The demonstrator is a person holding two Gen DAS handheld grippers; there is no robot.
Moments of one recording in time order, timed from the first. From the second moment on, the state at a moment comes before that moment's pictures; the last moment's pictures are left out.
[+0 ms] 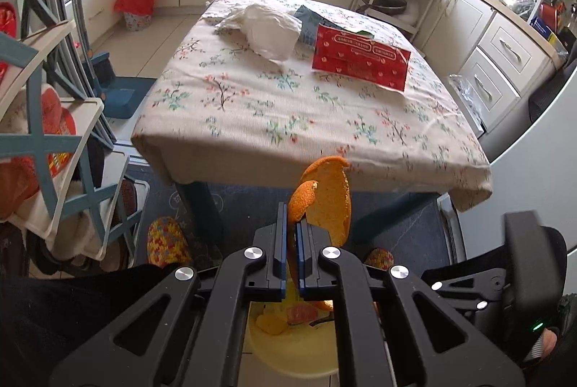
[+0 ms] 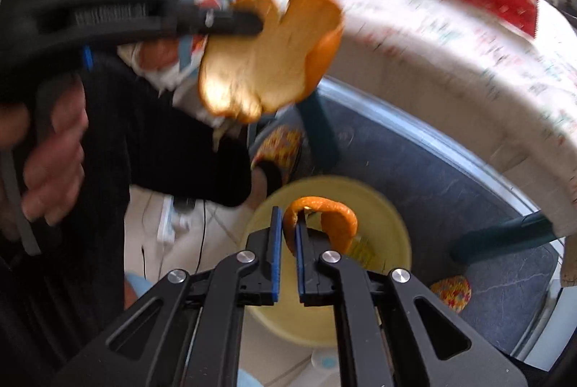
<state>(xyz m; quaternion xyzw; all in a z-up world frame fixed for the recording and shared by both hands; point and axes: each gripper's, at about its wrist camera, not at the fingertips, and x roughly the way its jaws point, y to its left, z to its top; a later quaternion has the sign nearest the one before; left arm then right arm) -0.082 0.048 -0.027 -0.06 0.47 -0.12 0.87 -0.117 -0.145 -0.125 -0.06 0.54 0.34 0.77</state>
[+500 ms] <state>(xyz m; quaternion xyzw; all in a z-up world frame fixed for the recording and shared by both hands) -0.110 0.050 -0.028 -0.05 0.47 -0.12 0.87 -0.142 -0.146 -0.145 -0.05 0.60 0.33 0.73</state>
